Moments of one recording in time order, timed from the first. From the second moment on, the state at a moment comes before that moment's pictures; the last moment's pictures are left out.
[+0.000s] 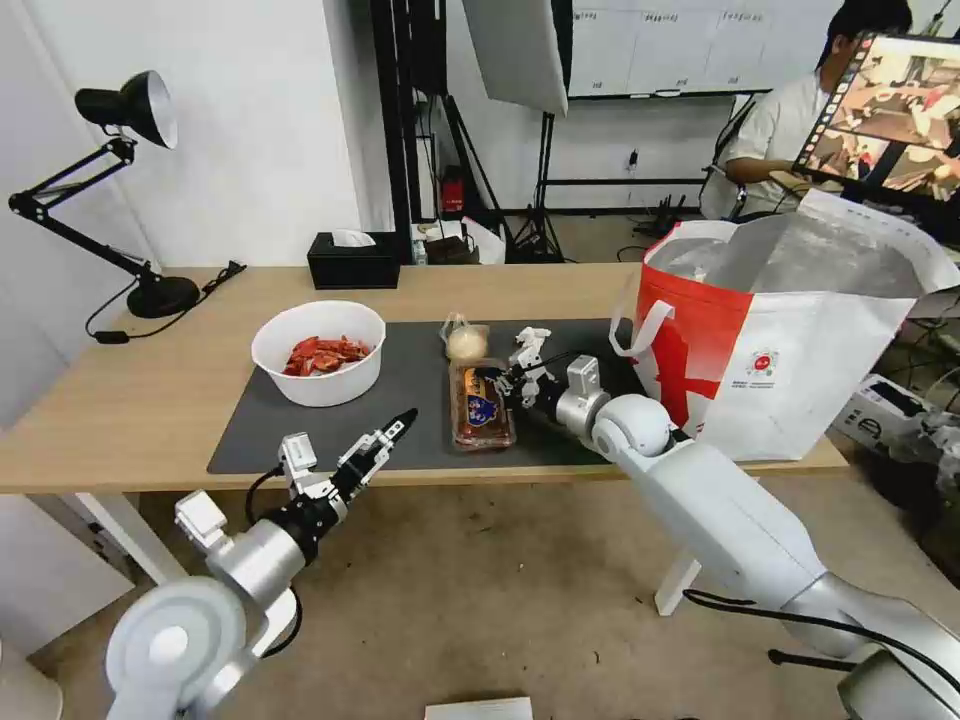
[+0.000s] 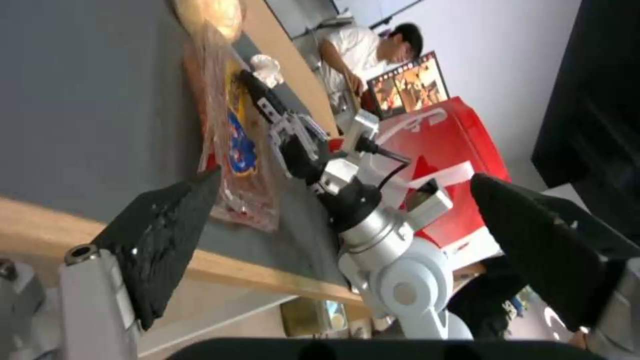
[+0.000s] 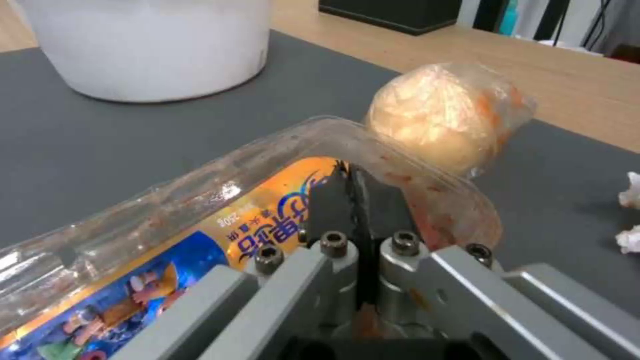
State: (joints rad) left arm 1.37 -1.16 -0.56 -2.21 -1.60 0.52 -0.18; right arm -0.48 1.10 -0.20 1.35 0.60 -0.22 -0.32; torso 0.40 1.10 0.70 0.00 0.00
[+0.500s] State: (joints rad) left arm 1.12 -1.08 -0.45 -2.01 -1.69 0.58 -0.26; right arm -0.46 1.11 -0.21 1.35 0.60 -0.22 -0.32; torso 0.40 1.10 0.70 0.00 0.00
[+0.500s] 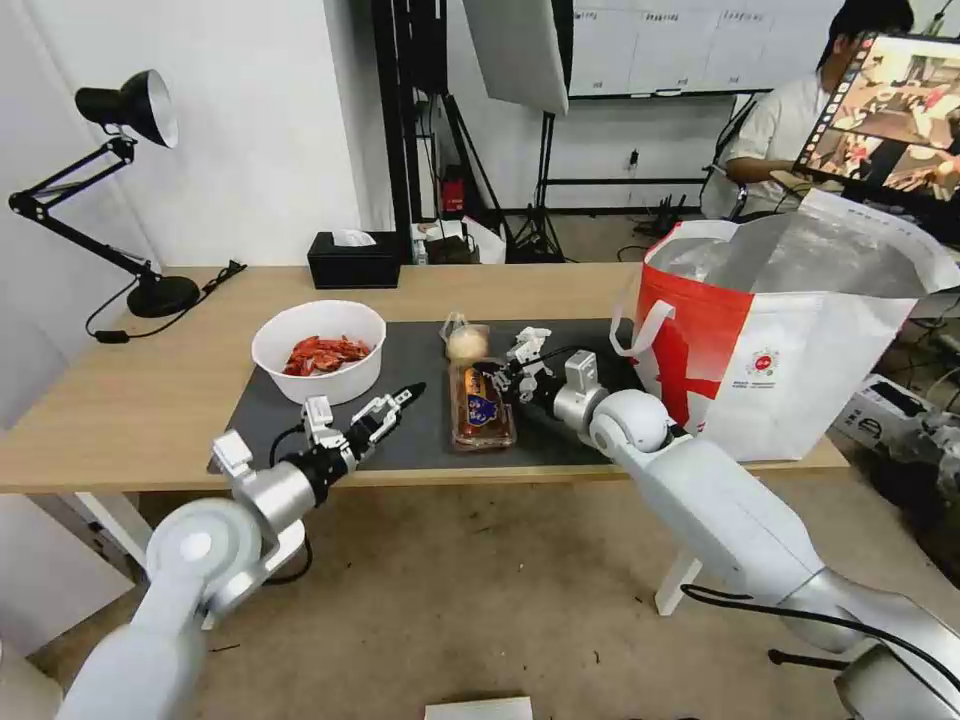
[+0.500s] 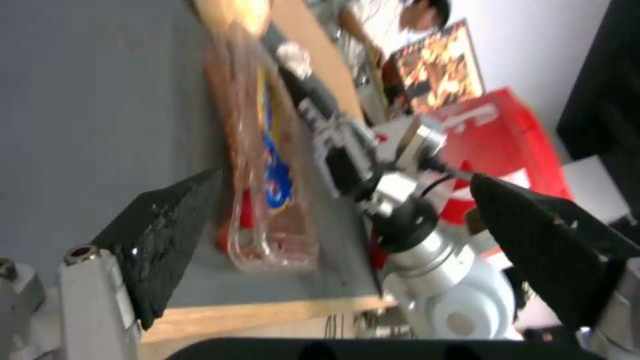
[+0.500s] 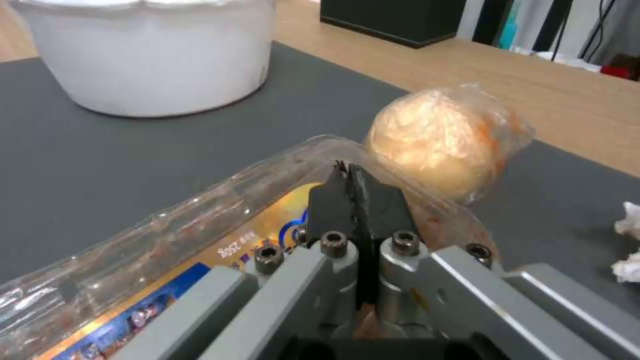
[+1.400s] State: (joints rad) left arm 0.95 -1.11 -0.31 -1.84 -1.66 0.66 -0.31; right arm -0.48 1.07 -0.20 1.40 0.61 -0.23 -0.31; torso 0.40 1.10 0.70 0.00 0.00
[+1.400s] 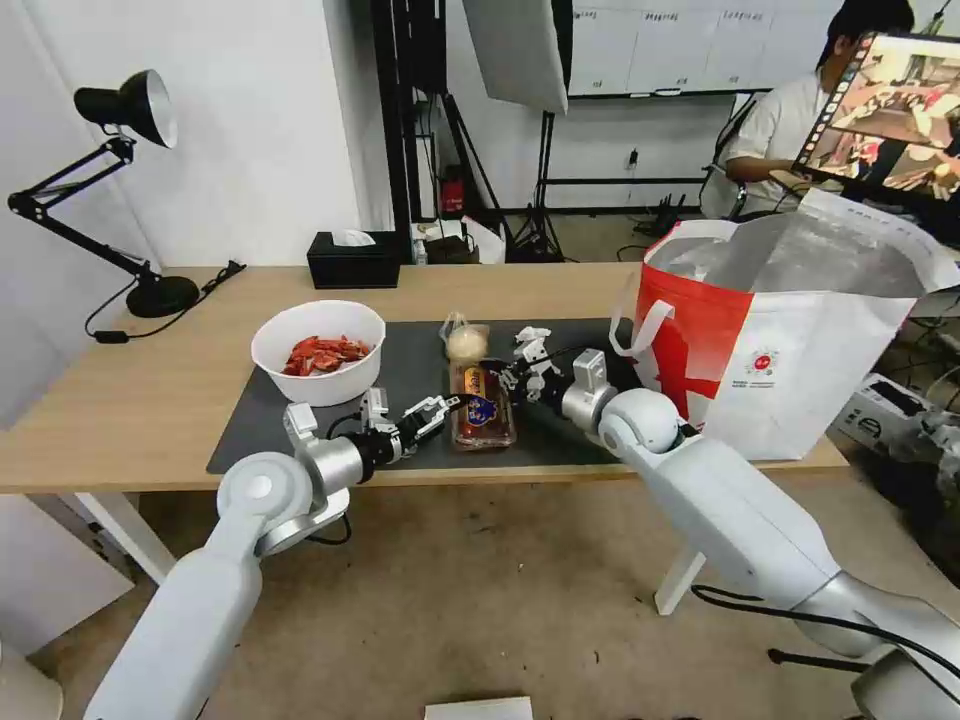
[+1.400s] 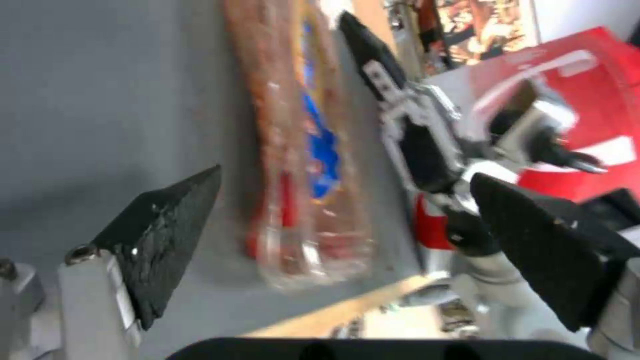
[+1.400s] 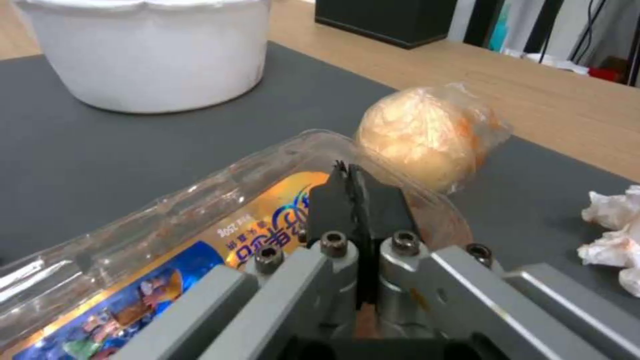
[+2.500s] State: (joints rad) left arm 0.85 -1.13 -0.20 -1.79 -1.64 0.71 -0.32; right arm -0.48 1.06 -0.21 1.40 0.62 -0.23 -0.30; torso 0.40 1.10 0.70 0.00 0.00
